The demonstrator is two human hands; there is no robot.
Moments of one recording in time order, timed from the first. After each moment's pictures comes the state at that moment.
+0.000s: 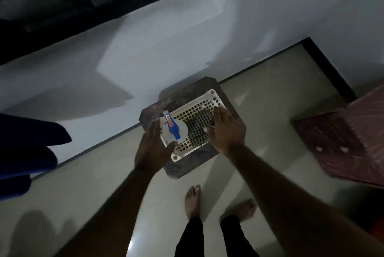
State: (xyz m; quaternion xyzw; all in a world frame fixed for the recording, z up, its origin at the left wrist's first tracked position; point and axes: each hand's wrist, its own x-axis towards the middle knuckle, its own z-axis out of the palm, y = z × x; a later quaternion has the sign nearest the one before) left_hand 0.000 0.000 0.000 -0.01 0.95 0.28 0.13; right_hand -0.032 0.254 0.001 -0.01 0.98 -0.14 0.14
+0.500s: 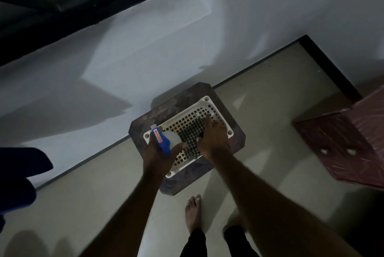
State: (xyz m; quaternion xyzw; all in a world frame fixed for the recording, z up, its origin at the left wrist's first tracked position) left_hand -0.017 0.048 -0.014 -0.17 0.87 0.44 0.14; right_hand -0.056 0.232 -0.050 0.12 0.94 -0.23 0.24
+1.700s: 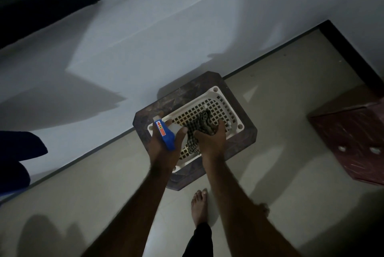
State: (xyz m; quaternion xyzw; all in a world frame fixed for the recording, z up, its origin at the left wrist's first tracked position) left_hand -0.020 0.062 -0.022 -0.24 0.84 0.47 0.08; right_hand -0.026 0.190 -0.079 0.39 0.58 -0.71 0.09
